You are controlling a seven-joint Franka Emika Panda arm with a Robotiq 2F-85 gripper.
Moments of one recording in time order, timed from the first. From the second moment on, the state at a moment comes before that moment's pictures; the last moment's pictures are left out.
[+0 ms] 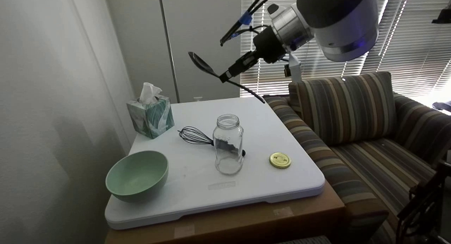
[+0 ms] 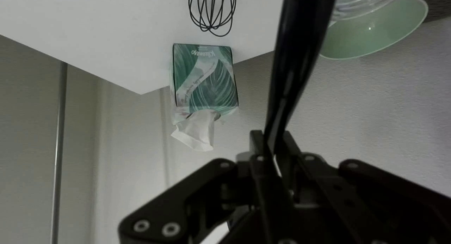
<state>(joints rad) -0.89 0.81 1.10 -2.26 0.16 3.46 -0.91</state>
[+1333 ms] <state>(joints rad) -0.96 1.19 1.16 -2.14 -0.39 3.46 -0.65</state>
